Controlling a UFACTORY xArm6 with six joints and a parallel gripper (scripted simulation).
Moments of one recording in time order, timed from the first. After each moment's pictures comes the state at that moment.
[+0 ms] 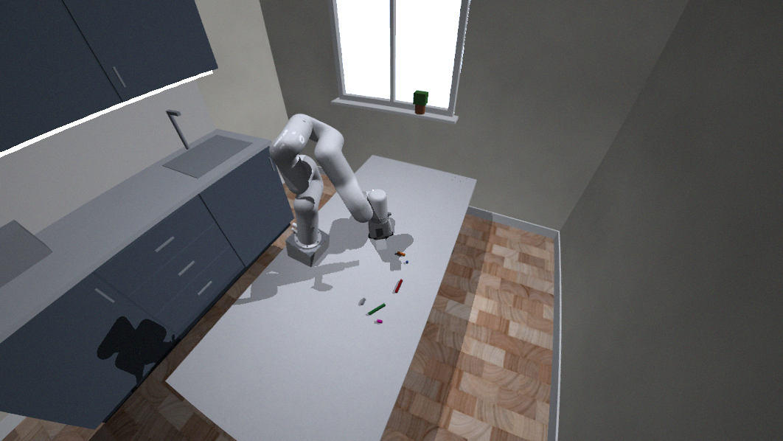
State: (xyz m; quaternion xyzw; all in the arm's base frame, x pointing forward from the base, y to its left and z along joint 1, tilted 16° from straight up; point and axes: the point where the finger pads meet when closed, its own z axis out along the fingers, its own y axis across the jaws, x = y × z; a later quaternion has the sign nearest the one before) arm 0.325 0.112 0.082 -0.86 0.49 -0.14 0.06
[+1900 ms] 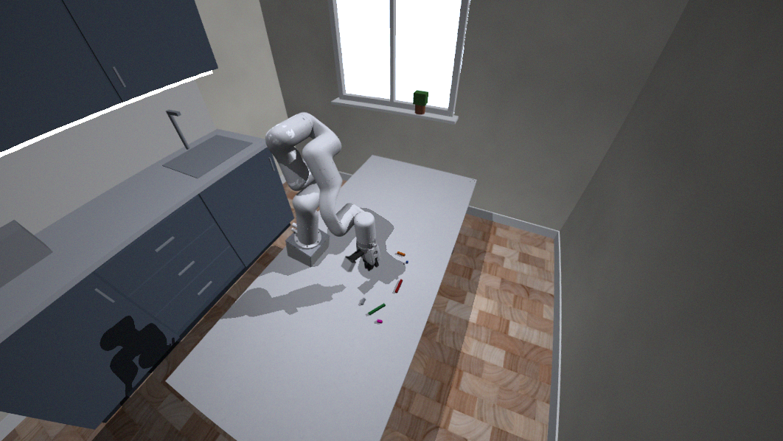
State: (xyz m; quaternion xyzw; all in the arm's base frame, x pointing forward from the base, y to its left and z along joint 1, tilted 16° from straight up) arm 0.329 -0.032 0.093 -0.56 0.82 -0.09 0.10
